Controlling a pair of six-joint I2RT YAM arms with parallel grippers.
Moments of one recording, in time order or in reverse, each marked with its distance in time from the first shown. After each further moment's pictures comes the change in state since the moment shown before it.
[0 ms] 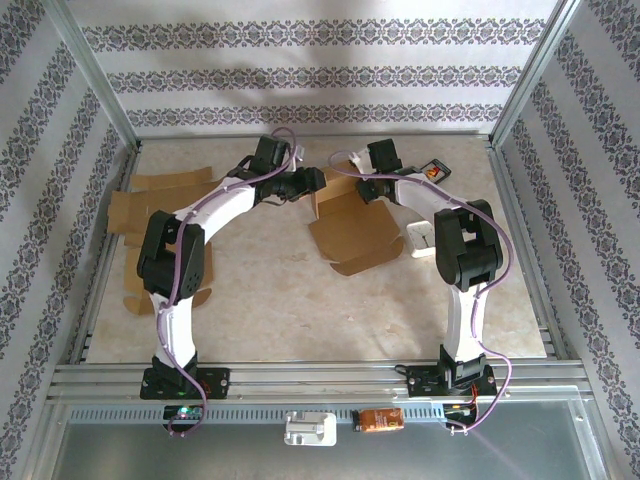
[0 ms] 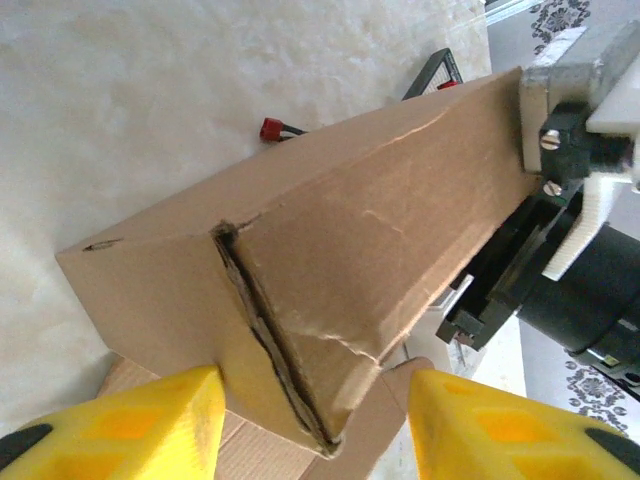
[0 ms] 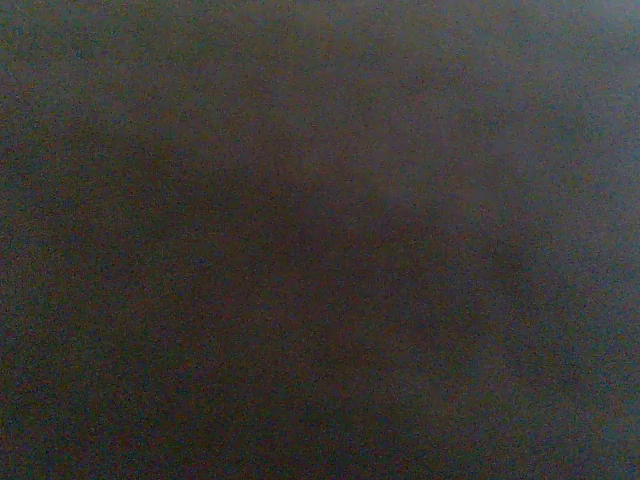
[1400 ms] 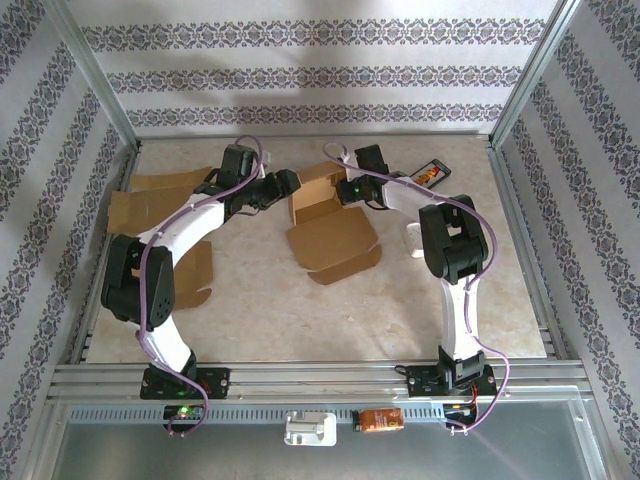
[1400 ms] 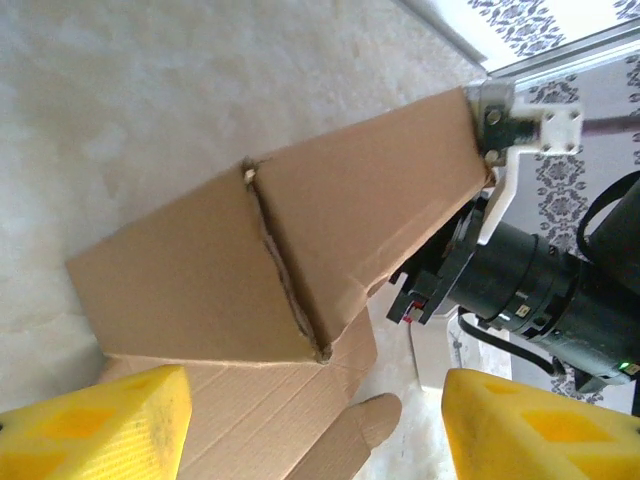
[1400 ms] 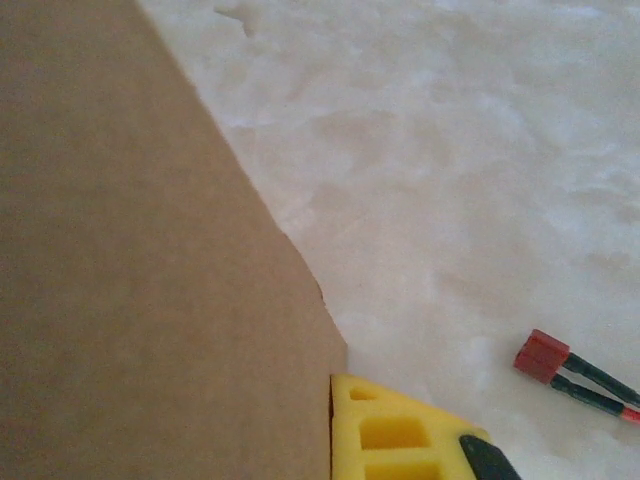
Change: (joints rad) left arm 0.097 -0.263 -0.276 0.072 -0.048 -0.051; right arm 0.039 0.092 0.029 0.103 -0.253 0.332
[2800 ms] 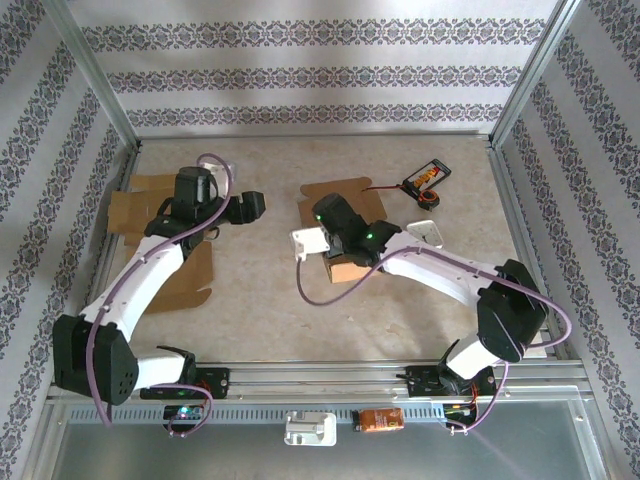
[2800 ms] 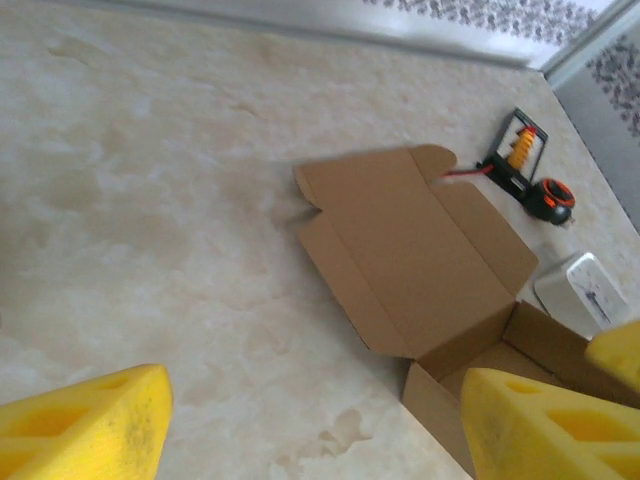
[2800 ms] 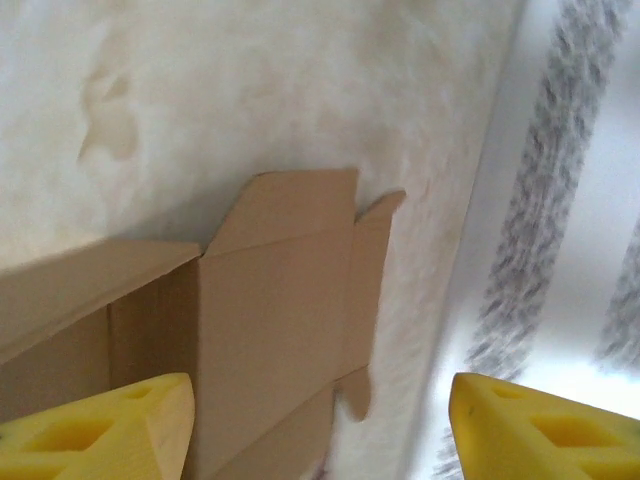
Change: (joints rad) left arm 0.070 -0.430 -0.275 -0.092 -0.141 0.451; right arm 0.469 -0.592 -0.368 -0.177 0.522 -1.084
